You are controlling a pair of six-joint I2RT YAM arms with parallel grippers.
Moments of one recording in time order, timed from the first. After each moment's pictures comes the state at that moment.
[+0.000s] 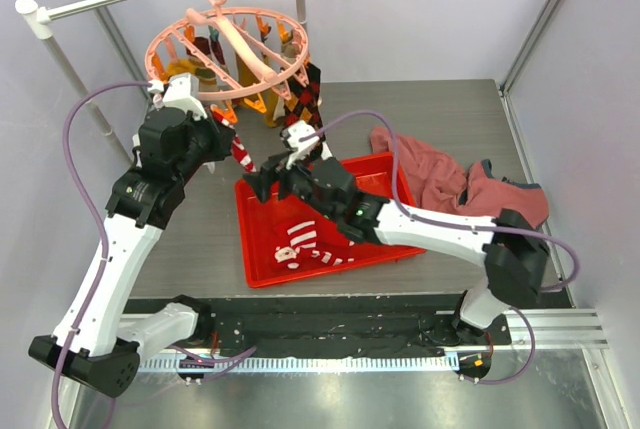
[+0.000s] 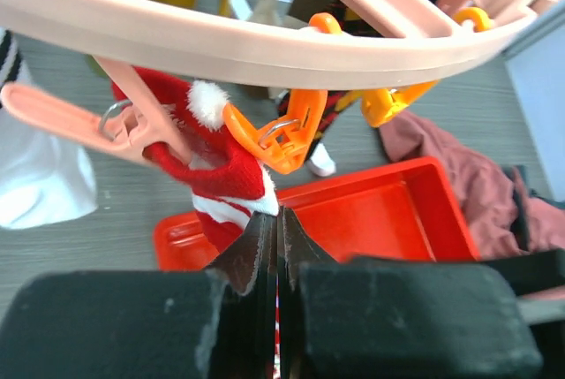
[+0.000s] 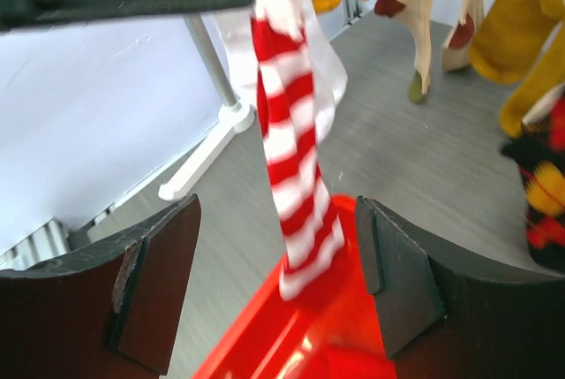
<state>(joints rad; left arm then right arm) -0.34 1.04 1.32 -0.58 -0.11 -0.39 1.07 1.55 1.13 0.43 0.21 0.25</state>
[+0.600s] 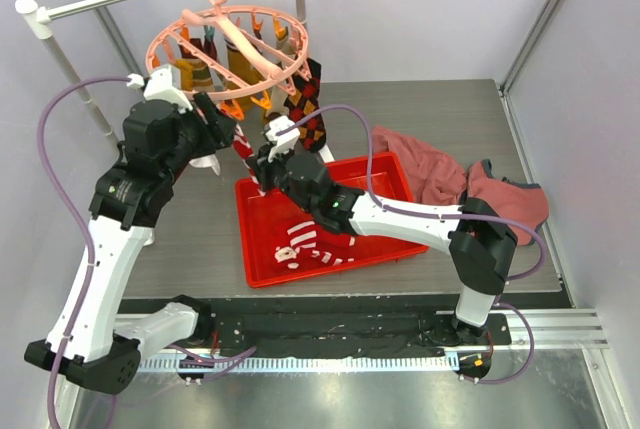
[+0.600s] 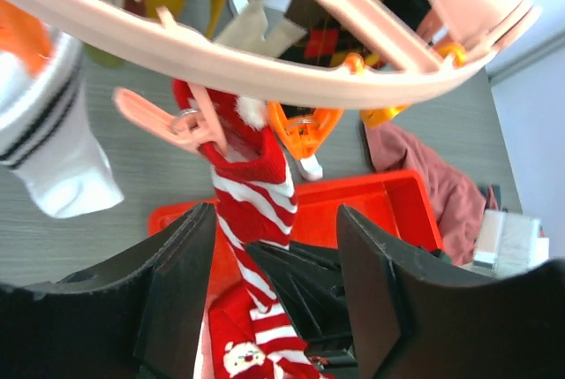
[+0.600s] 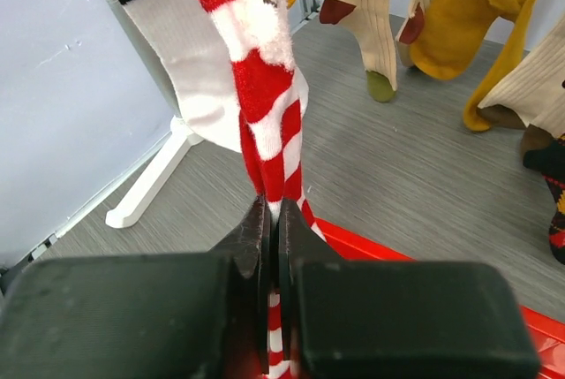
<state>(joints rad) -0.34 1.06 1.45 -0.70 -0.14 -0.47 1.07 1.77 1.33 0.41 0.32 0.22</state>
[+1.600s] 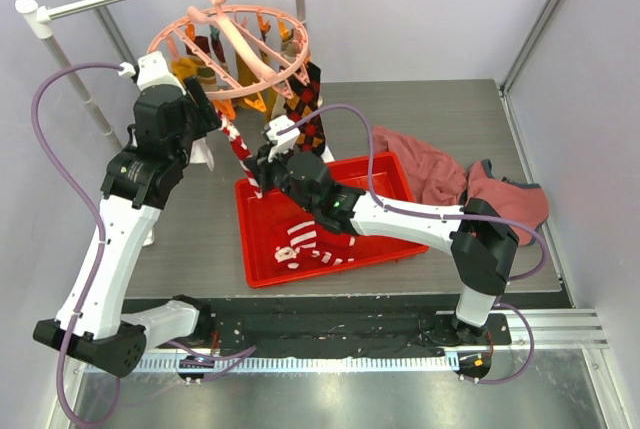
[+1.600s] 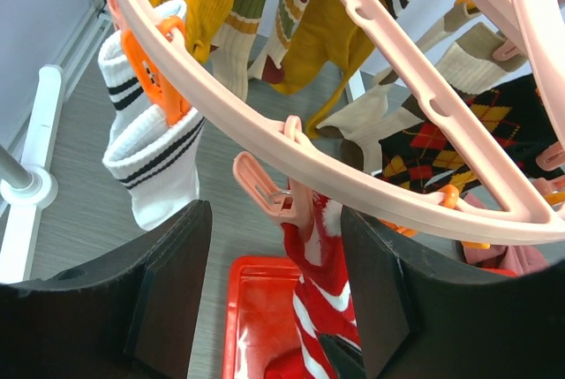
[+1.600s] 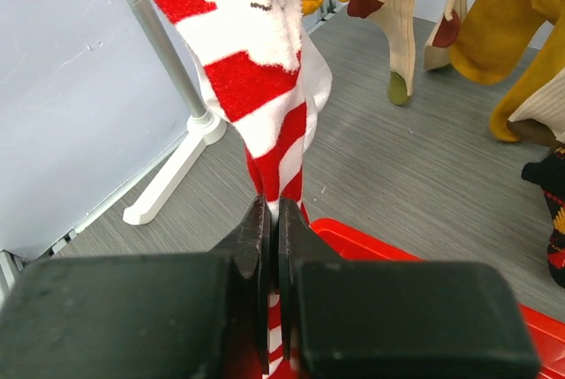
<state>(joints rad) -0.33 1.15 1.52 -0.68 -0.45 -0.42 1.07 1.76 1.33 0.41 0.28 0.24</state>
